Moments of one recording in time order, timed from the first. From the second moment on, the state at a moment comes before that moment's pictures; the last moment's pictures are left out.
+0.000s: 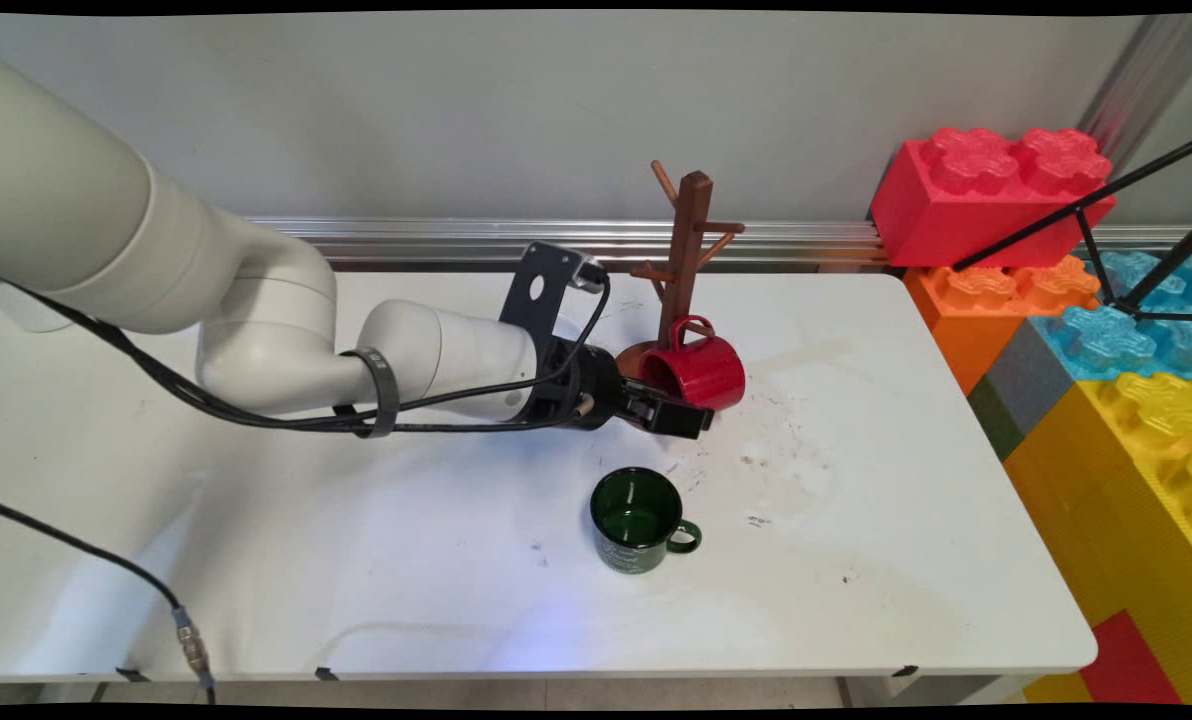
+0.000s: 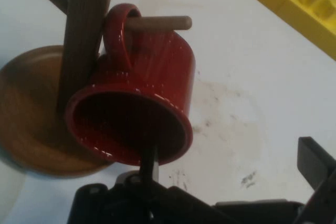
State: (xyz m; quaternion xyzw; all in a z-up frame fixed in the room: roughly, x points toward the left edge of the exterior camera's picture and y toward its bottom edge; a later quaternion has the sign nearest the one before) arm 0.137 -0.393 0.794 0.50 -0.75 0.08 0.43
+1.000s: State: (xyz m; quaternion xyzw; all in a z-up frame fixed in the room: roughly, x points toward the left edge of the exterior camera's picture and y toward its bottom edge) arm 0.139 -0.413 0.768 0.51 -0.72 0.06 0.46
